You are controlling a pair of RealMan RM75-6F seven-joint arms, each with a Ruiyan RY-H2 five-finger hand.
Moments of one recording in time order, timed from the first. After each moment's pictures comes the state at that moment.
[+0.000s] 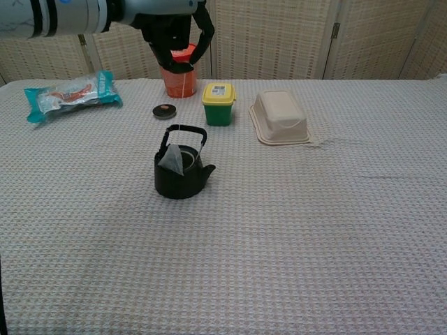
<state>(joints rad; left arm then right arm) -1.15 -1.27 -0.25 -1.70 0.88 0.85 0.64 -0.03 -1.01 0.01 -1.58 -1.63 1.64 0.20</state>
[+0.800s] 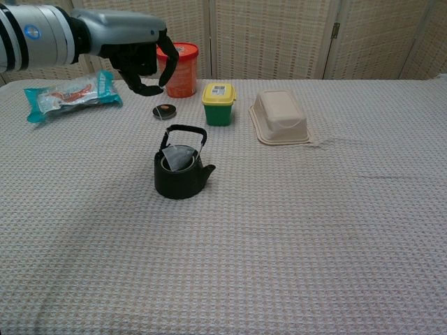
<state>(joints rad) -1.04 -1.29 -0.17 -1.57 1.03 0.85 0.36 -0.01 -1.02 0.00 -1.59 -1.64 1.60 0.15</state>
